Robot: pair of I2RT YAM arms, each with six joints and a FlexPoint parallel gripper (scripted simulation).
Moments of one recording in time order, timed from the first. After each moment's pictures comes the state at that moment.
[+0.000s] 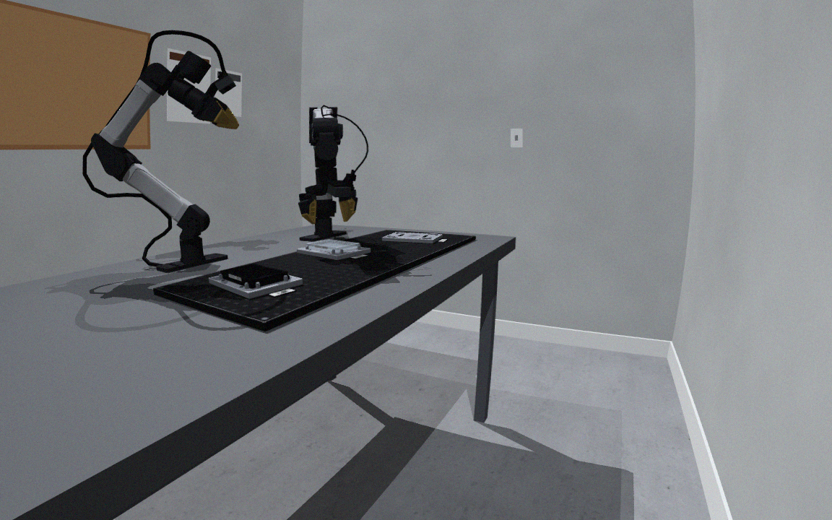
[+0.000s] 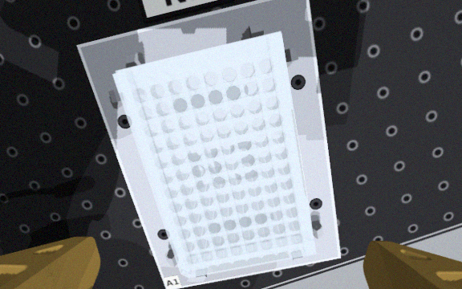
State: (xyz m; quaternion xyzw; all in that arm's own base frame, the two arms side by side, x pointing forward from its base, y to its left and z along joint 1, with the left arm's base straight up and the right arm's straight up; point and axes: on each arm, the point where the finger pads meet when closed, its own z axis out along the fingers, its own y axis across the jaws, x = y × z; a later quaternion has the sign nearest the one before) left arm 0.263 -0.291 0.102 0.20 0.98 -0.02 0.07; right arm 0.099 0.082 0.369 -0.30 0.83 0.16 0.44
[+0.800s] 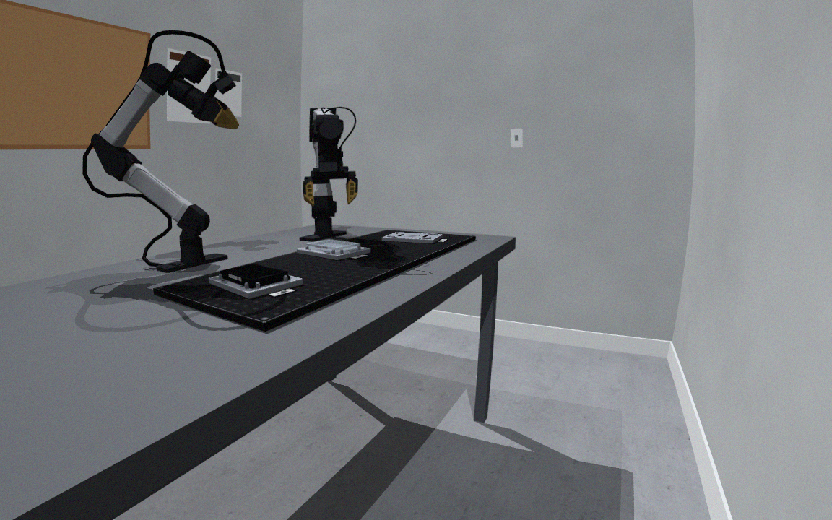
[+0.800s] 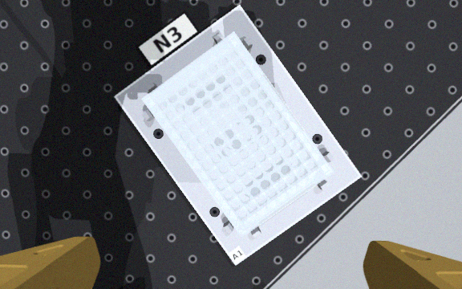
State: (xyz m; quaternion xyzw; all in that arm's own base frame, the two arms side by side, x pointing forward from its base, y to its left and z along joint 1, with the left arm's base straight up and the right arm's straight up) left arm 0.242 -0.258 0.147 0.38 0.90 -0.08 0.19; right arm 0.099 0.082 0.369 -0.30 0.83 0.16 0.44
